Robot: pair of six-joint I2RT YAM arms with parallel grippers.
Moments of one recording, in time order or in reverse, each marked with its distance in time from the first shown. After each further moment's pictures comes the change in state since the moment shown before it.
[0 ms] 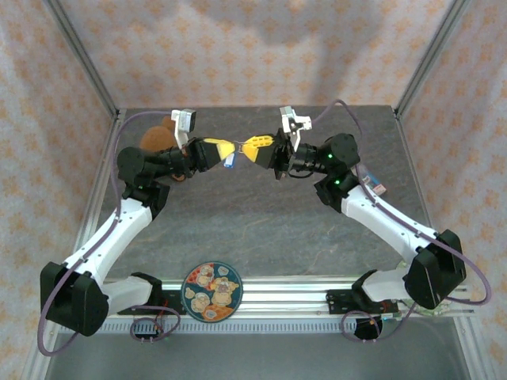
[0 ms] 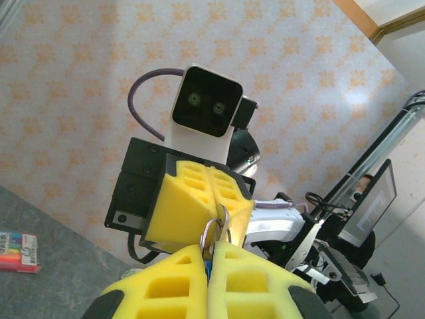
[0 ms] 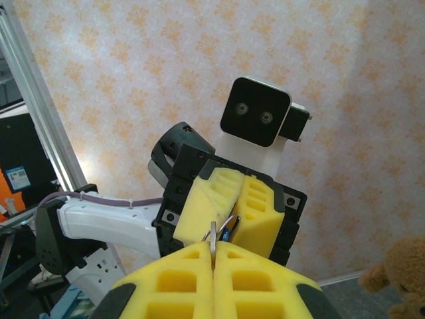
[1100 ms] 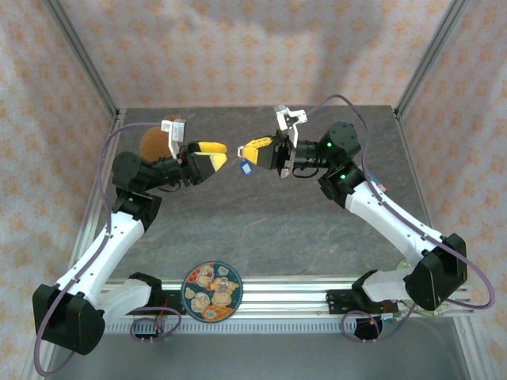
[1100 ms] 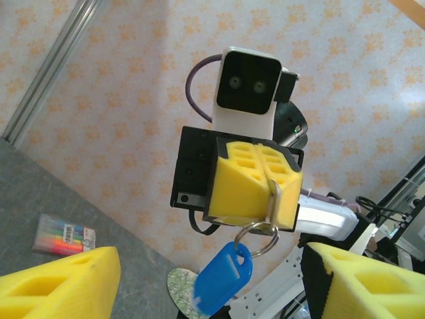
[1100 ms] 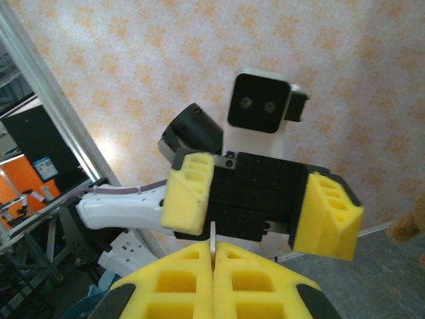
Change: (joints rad) left arm 0.037 -0.132 -0.081 -0.232 -0.074 0.230; right arm -0.018 -0.007 0.089 -0.251 -0.096 0.025
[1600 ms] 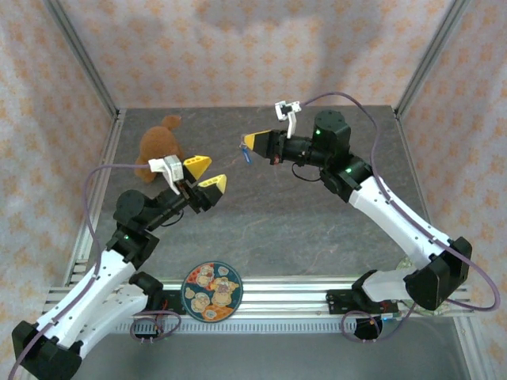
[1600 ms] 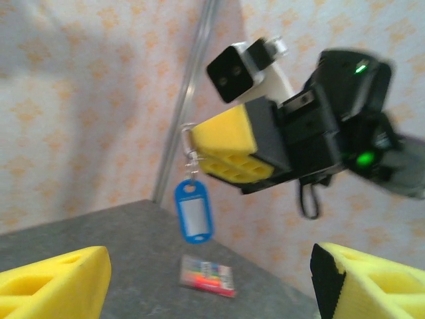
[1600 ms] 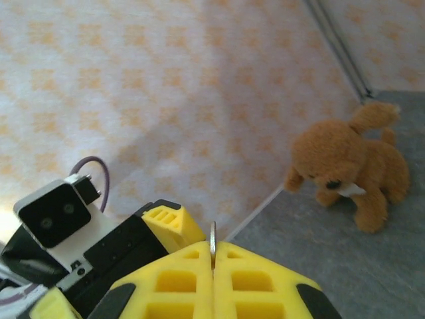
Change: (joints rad) left arm -0.222 -0.306 -0.240 -0.212 -0.596 0.583; right arm 0.023 0.000 0.163 -0.553 0.378 -0.058
